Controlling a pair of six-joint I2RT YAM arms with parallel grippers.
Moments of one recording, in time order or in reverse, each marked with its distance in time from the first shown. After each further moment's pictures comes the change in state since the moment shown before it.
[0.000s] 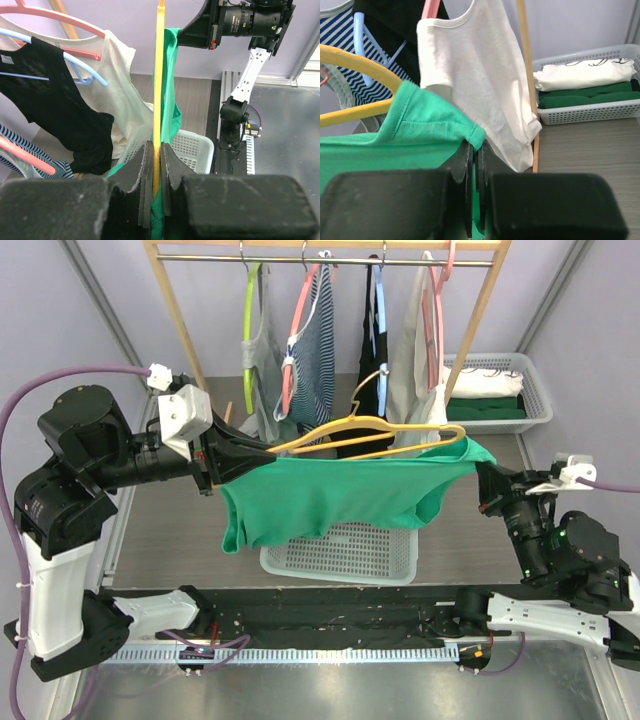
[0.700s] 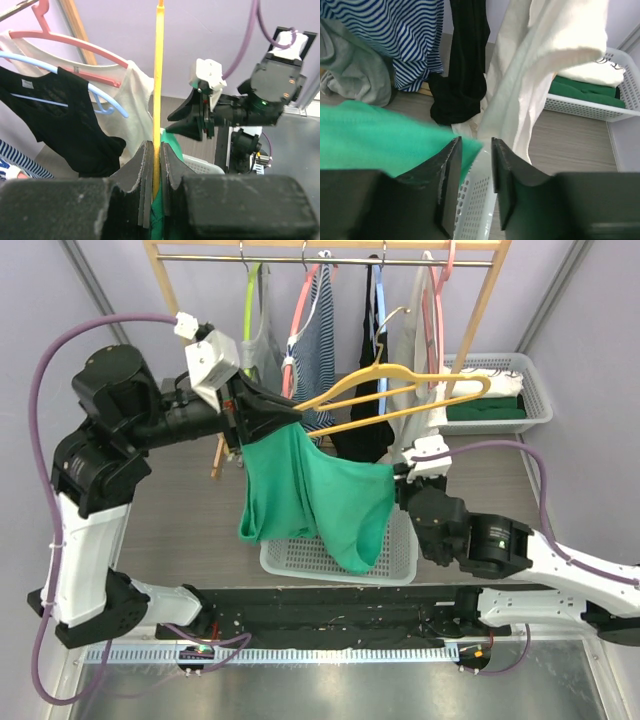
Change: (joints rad) left arm 0.005 0.156 0.118 0.127 -0.021 -0.082; right arm 0.021 0.430 0.045 -0.088 0.011 0.029
